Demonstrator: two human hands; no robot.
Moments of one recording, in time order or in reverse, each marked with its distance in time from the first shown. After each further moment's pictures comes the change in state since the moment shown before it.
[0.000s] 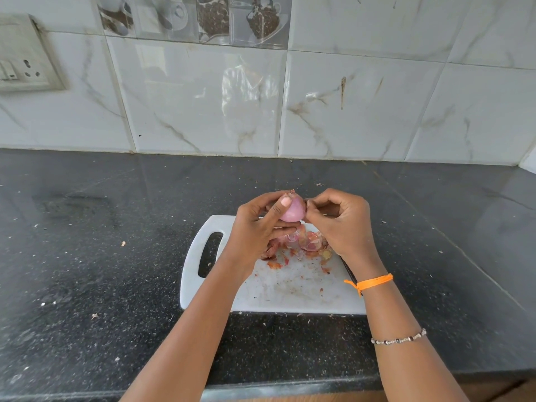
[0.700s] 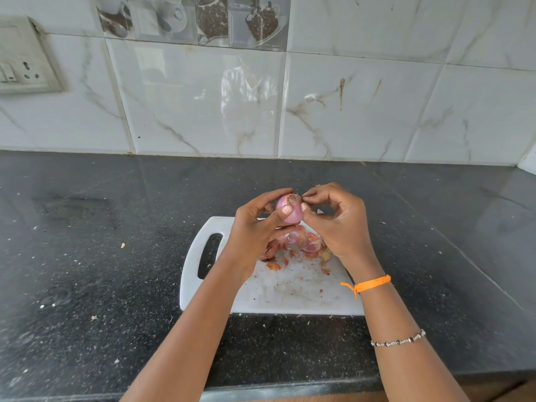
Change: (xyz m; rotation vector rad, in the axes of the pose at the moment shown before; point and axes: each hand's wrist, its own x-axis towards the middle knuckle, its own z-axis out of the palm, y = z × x) left_hand 0.001 -0.002 -0.003 -0.039 -0.011 0.013; right_hand 0.002 0.009 0.001 0.048 0.021 -0.107
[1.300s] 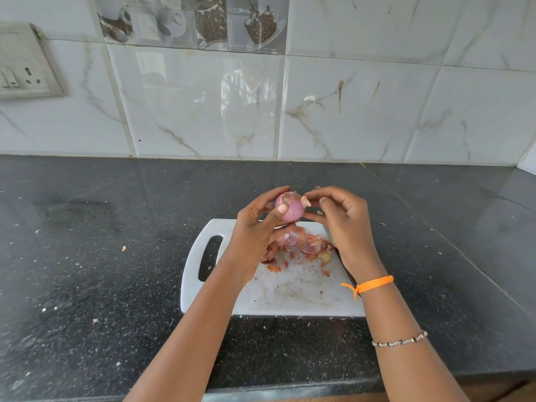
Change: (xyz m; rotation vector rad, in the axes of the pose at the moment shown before) left_hand 0.002 -0.004 0.001 -0.032 0.002 -0.004; right_hand 0.001 -0.009 -0.003 0.257 0.007 0.249
